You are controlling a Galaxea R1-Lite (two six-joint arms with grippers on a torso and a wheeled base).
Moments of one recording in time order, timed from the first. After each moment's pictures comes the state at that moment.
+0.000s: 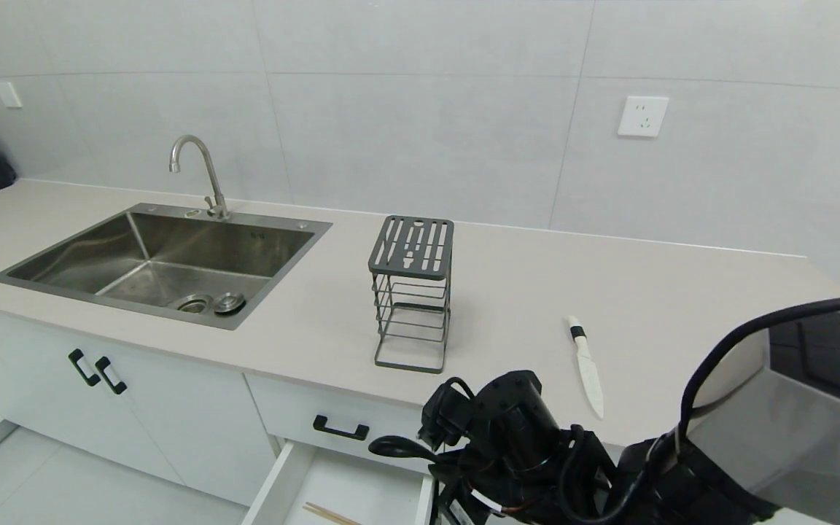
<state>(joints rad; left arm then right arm) 0.00 0.00 0.00 0.00 -0.06 0.02 0.91 2.17 -0.72 -0.69 0.00 -0.06</state>
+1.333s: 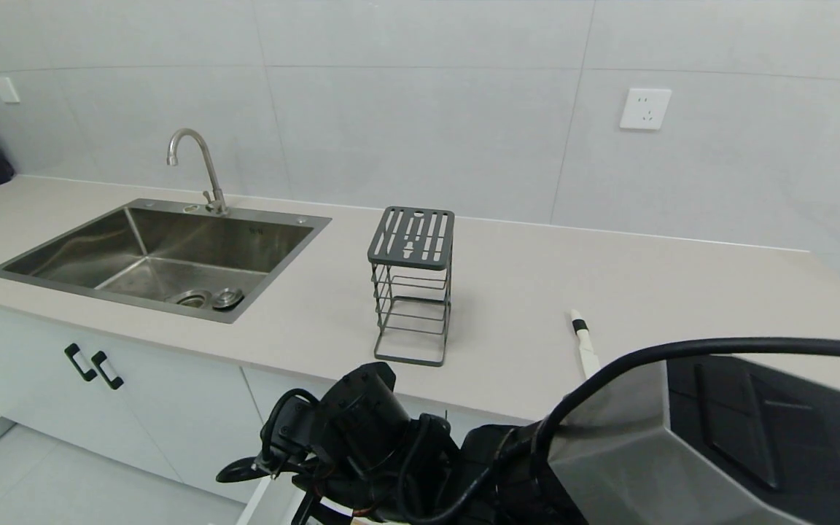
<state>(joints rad) 0.00 0.00 0.00 0.00 -0.06 0.02 1.09 2.37 -1.31 -0.39 0.07 -0.16</state>
